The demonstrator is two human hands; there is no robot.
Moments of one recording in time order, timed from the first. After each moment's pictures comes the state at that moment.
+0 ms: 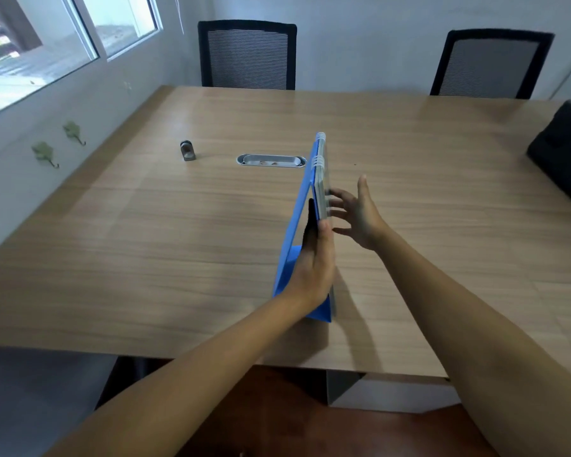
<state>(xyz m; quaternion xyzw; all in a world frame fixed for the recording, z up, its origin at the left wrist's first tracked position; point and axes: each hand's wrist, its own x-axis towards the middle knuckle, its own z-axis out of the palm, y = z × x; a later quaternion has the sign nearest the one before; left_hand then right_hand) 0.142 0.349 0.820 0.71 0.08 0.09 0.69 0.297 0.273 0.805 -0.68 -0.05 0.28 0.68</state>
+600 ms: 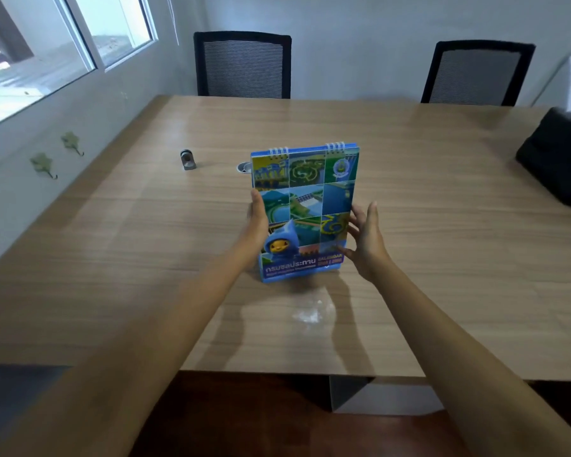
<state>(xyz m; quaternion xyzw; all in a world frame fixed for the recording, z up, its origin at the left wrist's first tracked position) 0.222 0.484 0.781 0.71 0.19 0.04 0.68 0.246 0.283 0.798 -0.62 0.05 0.17 0.77</state>
